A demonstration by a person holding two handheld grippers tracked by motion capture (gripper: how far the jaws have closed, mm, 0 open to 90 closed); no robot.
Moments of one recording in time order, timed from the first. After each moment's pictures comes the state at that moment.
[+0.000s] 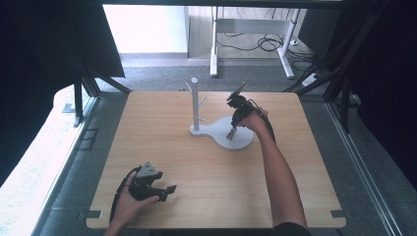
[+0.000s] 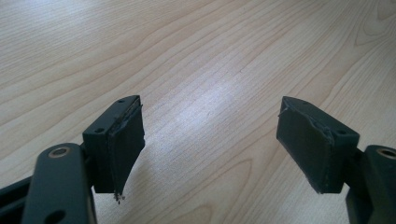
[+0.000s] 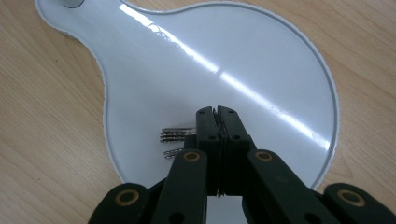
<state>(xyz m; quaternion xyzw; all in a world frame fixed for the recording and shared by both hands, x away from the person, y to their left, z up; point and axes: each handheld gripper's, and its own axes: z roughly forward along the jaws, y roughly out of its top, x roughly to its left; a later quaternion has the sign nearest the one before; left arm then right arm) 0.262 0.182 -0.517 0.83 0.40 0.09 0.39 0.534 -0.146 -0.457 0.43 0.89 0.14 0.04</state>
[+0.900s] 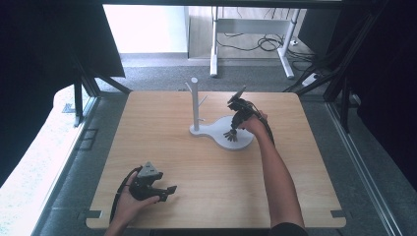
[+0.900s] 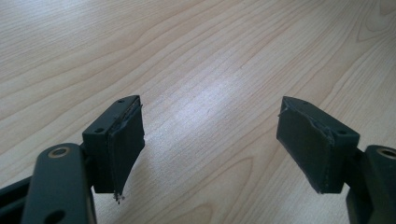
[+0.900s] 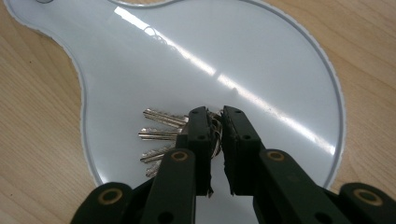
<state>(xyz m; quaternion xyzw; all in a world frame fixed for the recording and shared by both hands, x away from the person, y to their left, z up) 0.263 0.181 -0.520 0.83 0.40 0.08 0.39 0.536 -0.150 -0.474 0.44 0.88 0.14 0.04</state>
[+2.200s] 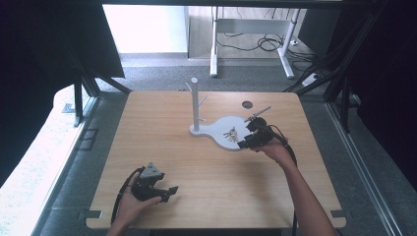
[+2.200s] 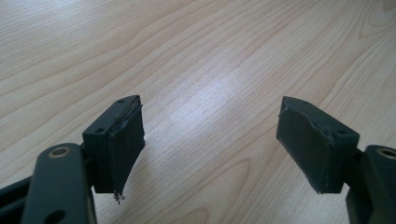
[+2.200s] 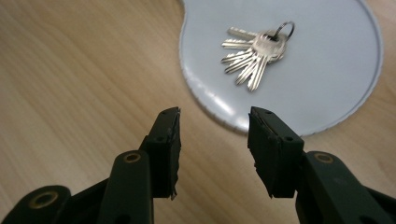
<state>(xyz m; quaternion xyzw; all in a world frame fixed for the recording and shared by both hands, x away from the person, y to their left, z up) 0.262 0.176 -0.520 0.83 0.39 0.09 0.38 0.421 -0.201 -0.453 0.38 0.88 0.27 0.06</state>
